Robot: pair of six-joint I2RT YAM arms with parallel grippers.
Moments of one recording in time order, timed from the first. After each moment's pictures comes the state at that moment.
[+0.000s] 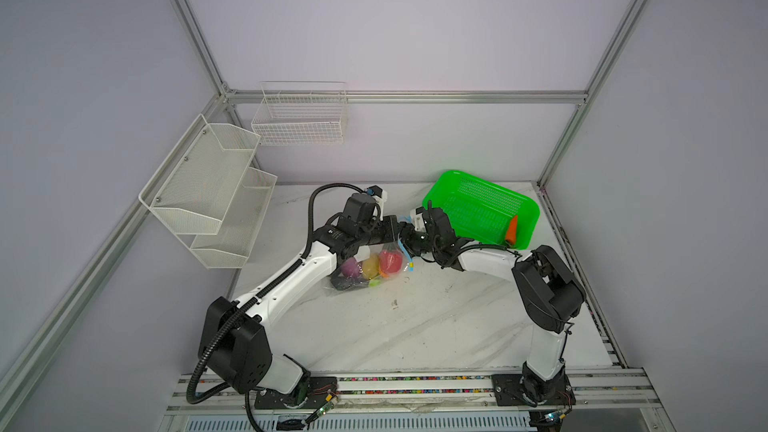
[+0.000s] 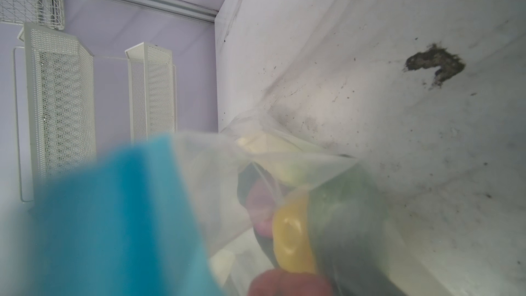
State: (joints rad) left arm -0.53 1.46 1.24 -0.37 0.23 -0.60; right arm 0.65 1.89 1.17 0.25 -0.45 1.15
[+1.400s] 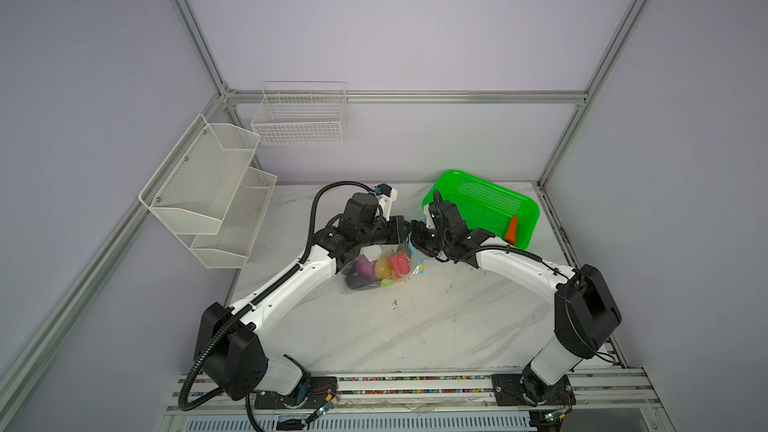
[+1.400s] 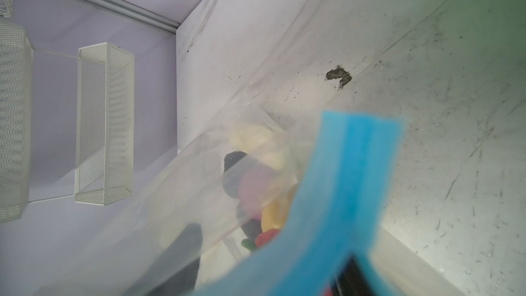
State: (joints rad) left arm -0.57 1.43 1.24 -0.31 0.33 -0.60; right arm 0.67 1.66 1.23 -0.22 -0.23 0.97
